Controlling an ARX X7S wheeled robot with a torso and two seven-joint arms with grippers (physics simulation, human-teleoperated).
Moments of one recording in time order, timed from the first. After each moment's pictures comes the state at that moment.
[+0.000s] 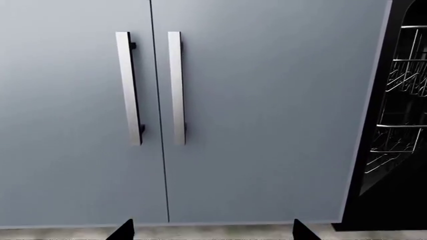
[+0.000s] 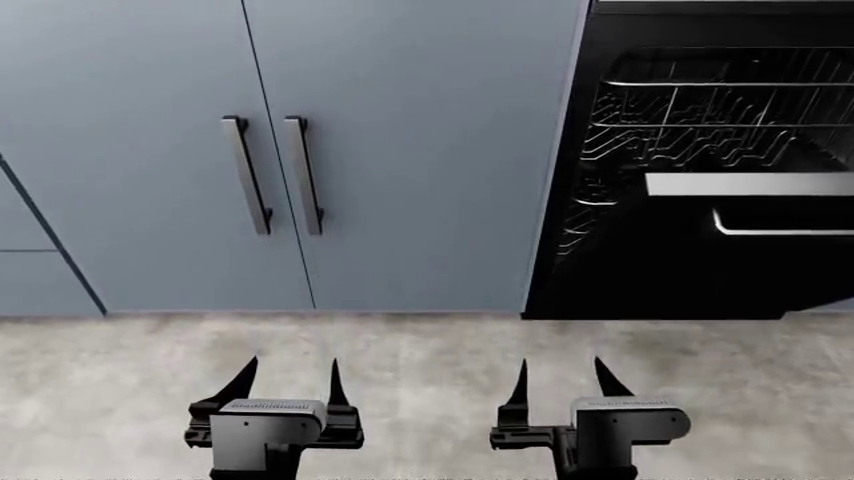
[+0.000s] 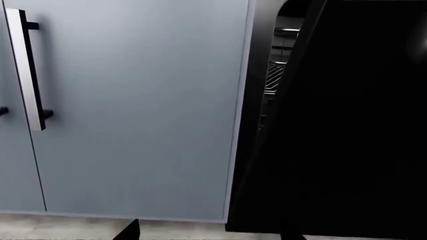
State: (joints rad) left arm -0.01 -0.20 0.24 -0.01 -0.19 0.05 -0.21; right arm 0.03 0.20 -0.26 0.02 0.12 -0.02 0.28
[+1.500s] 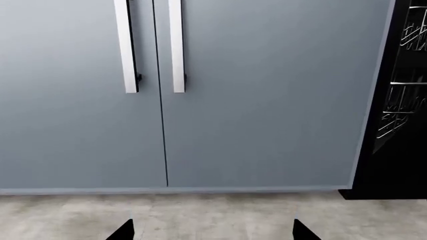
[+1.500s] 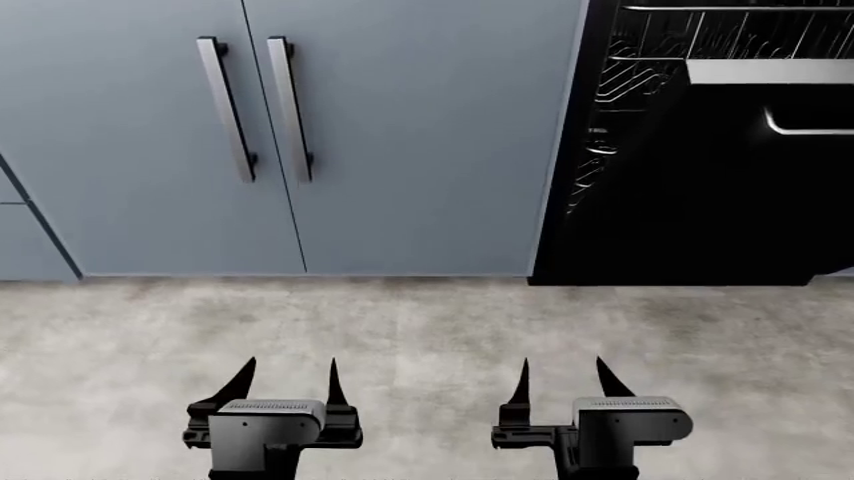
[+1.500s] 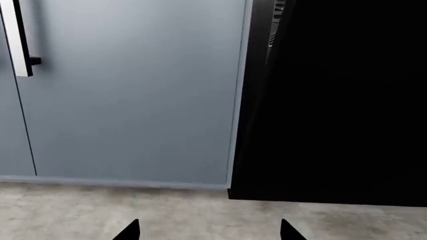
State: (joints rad) left arm -0.02 -0.22 0.27 -0.01 -0.21 0.07 -0.24; right arm 0.04 0.22 -0.29 0.02 0.15 -0.03 0.31
